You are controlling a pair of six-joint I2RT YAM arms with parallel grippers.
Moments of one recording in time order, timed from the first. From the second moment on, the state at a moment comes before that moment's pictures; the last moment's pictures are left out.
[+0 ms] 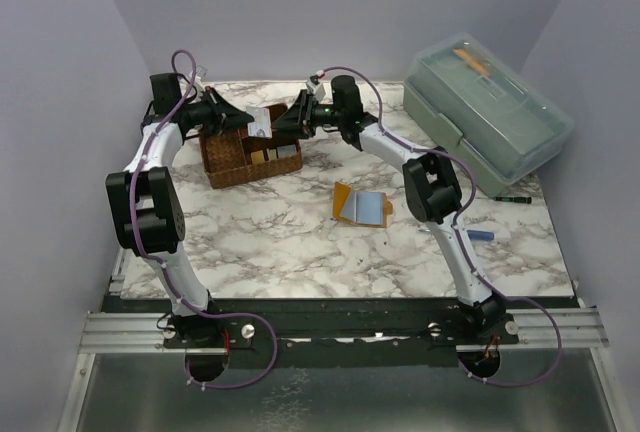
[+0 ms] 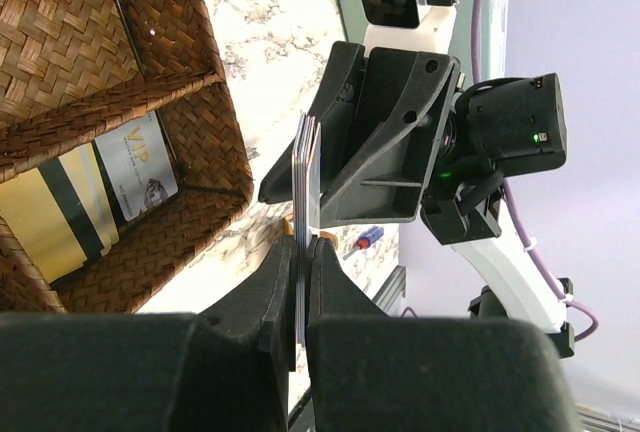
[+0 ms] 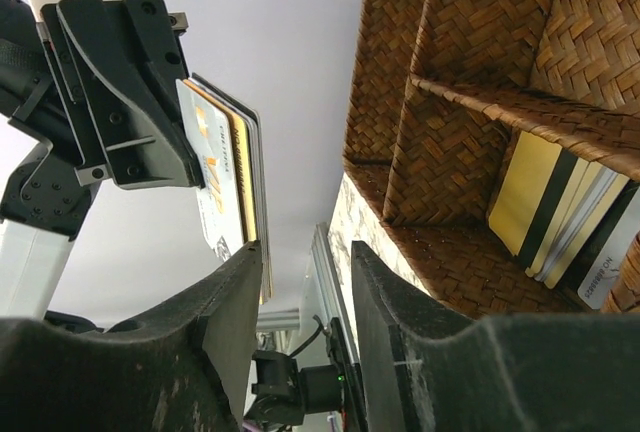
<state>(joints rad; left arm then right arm) 0.16 1.87 1.47 -0.23 1.00 -0.70 0.55 2.53 2.11 0.22 -0.86 1.16</state>
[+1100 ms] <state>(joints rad) 0.18 1.87 1.46 -0.14 1.02 -0.77 0.56 2.61 2.23 0.26 -0.95 1.19</state>
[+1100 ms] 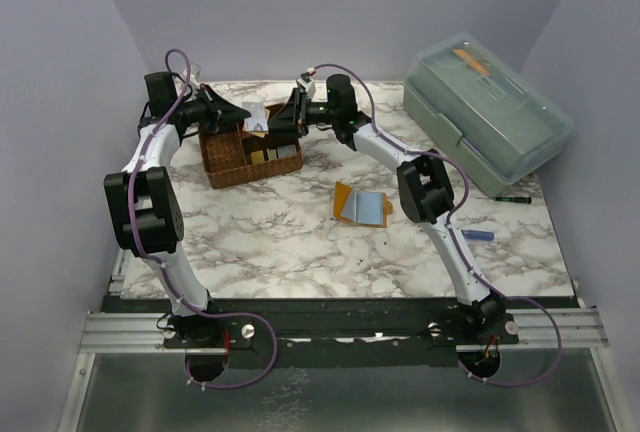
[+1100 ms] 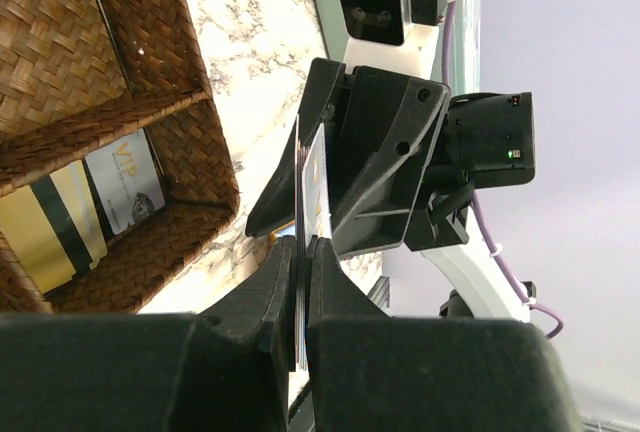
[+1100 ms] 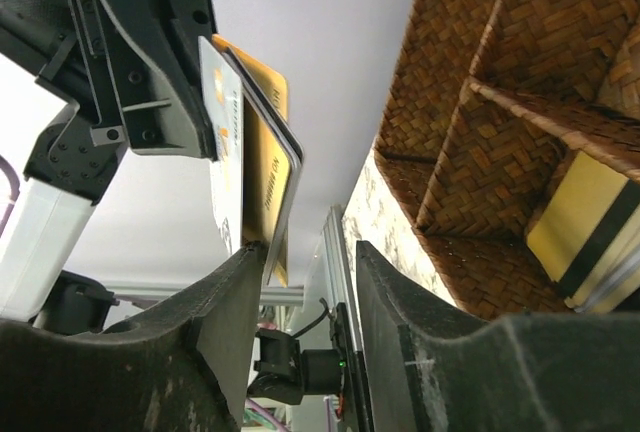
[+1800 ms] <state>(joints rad) 0.17 1.91 1.41 -0.11 1.02 -0.79 0.58 2.67 2.18 0.54 -0.96 1.40</state>
